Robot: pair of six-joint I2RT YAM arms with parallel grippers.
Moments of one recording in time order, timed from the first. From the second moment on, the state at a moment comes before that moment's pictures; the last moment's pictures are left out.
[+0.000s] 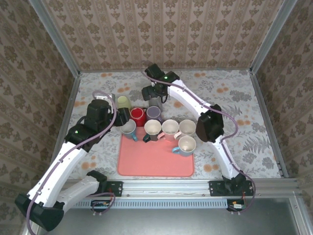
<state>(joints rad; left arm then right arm) -0.53 0.89 0.98 -0.67 -0.05 -0.48 0.62 2.43 2.44 -1.06 0.15 0.28</state>
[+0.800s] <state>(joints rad) -0.58 0.87 0.98 -0.67 -0.08 -0.46 0.58 2.61 2.60 -1.10 0.12 0.32</state>
